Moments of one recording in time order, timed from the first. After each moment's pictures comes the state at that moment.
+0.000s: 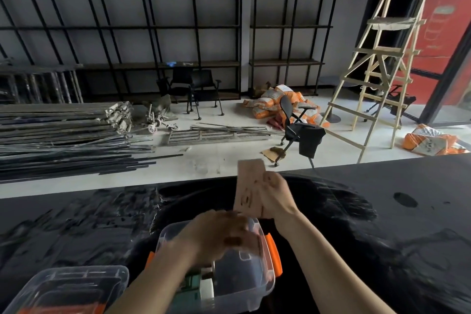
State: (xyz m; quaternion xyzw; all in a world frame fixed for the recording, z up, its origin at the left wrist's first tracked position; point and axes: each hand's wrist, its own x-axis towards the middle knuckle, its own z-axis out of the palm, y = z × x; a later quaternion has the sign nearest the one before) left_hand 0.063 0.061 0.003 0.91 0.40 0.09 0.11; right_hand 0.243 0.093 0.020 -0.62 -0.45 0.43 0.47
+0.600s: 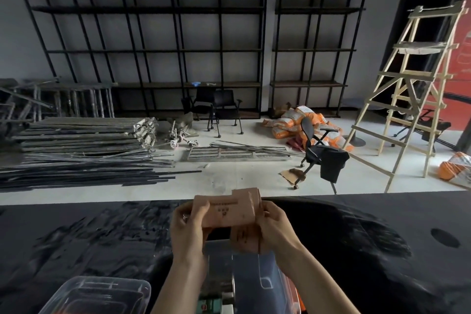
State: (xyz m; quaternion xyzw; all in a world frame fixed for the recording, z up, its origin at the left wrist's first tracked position) left_hand 0.030 0.061 0.014 0.23 0.50 0.71 0.44; right_hand 0.193 0.080 0.017 -0.54 -0.44 0.54 0.47
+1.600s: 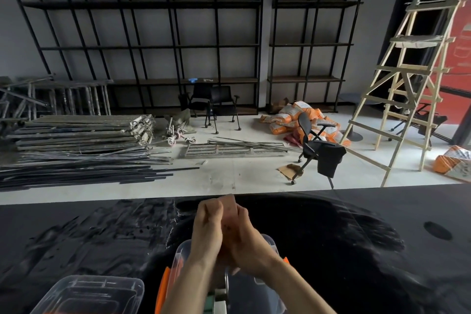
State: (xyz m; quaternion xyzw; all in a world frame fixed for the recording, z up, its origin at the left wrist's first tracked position) left_hand 0.069 0.067 0.009 0.35 0.55 0.61 0.45; right_hand 0.176 0.055 0.007 -0.50 -0.64 0.47 0.33
